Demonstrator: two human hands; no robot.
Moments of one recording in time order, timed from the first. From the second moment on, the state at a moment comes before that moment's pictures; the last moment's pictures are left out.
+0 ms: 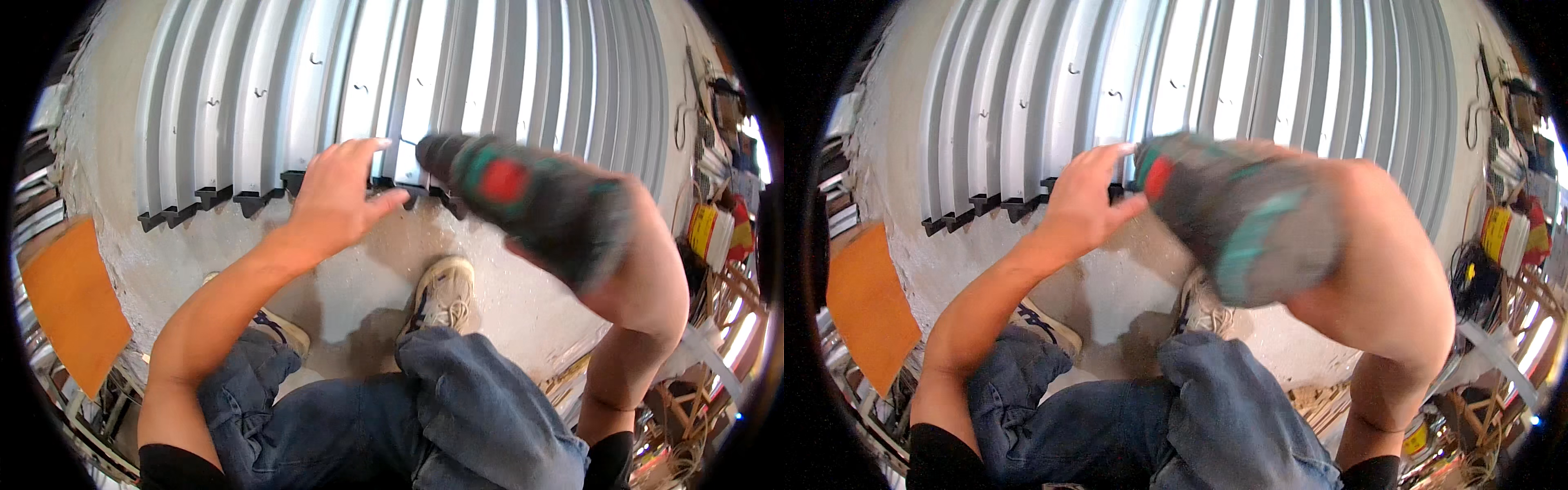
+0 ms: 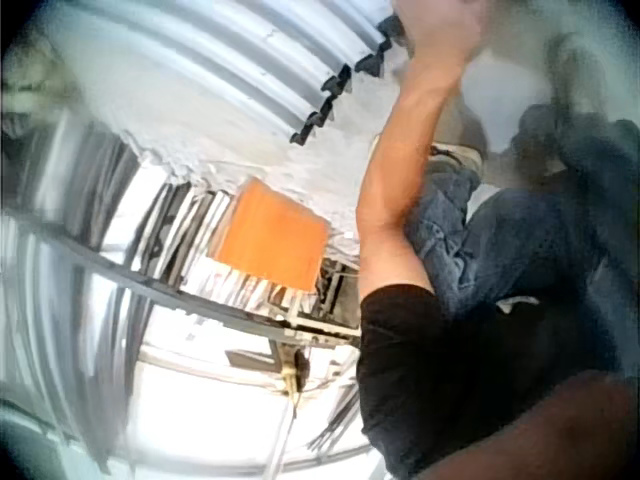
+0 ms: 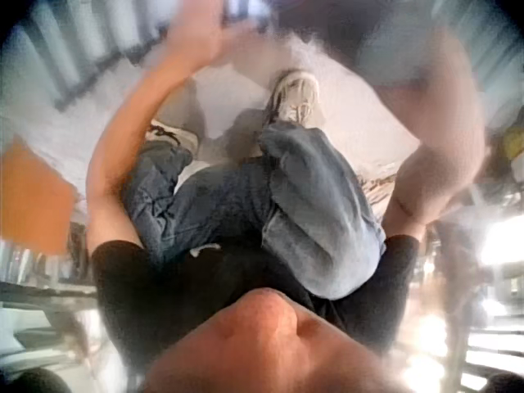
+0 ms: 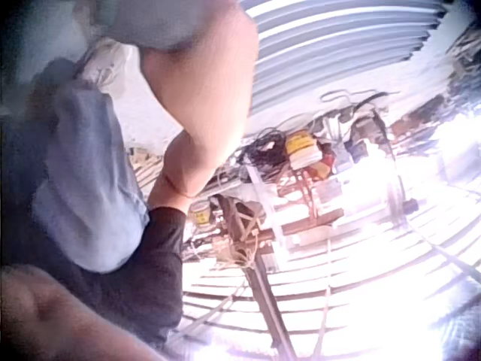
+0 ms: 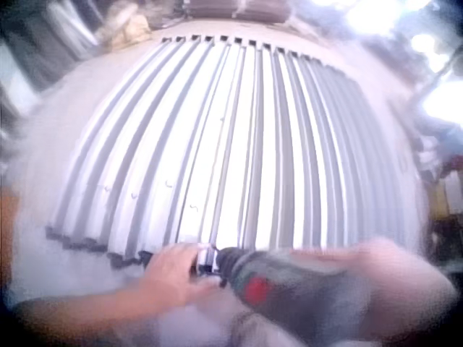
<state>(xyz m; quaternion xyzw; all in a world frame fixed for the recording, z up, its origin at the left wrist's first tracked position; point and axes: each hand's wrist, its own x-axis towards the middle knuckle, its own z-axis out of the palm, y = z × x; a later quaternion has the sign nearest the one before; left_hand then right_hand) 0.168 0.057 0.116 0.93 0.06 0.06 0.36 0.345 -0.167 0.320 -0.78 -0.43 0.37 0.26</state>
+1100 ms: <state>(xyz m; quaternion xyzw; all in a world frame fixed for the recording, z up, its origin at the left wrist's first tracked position) 0.178 -0.054 0.134 0.24 0.37 -0.28 0.85 0.218 -0.349 0.256 -0.80 -0.11 0.41 0.43</state>
